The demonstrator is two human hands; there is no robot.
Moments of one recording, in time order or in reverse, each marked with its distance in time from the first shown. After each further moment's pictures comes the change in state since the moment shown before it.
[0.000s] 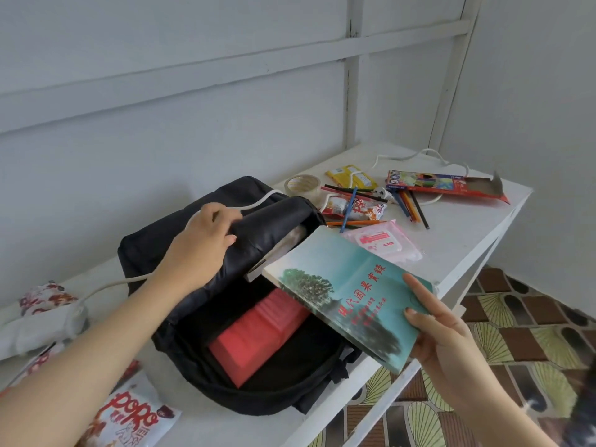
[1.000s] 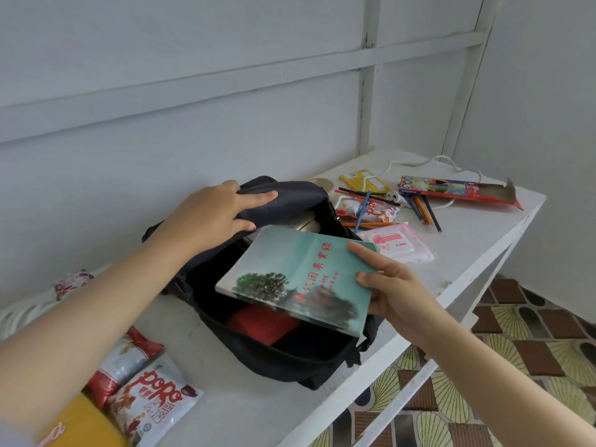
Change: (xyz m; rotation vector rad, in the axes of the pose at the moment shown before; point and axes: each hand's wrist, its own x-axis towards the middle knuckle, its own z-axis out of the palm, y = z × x) left_hand 0.014 0.018 -0.064 0.279 -0.134 0.208; right_hand 0.034 -0.005 0.063 -0.258 -0.247 0.118
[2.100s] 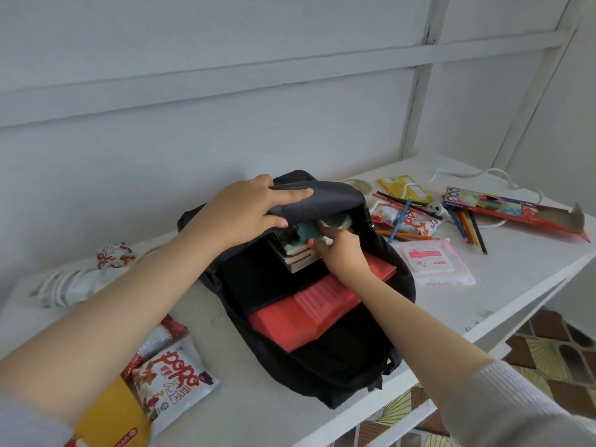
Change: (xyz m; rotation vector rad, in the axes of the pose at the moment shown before) left_hand -0.006 -0.001 -0.004 -0.069 -0.003 -0.064; right_hand 0.136 0.024 0.065 -0.981 0.106 -0.265
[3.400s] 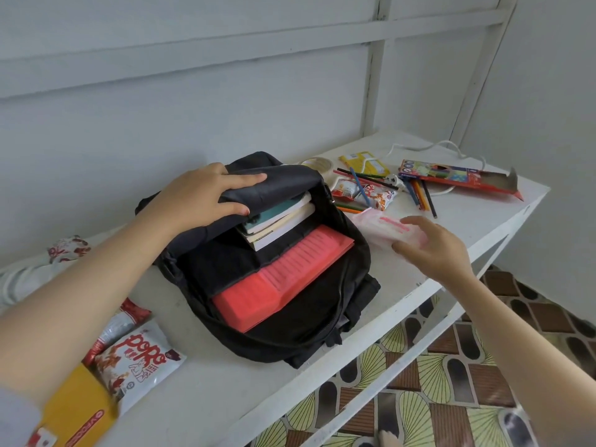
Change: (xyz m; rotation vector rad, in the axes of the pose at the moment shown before) left_hand -0.001 -0.008 0.025 -0.121 -0.016 0.009; right_hand -0.084 0.110 -0.153 -0.453 0.270 0.034
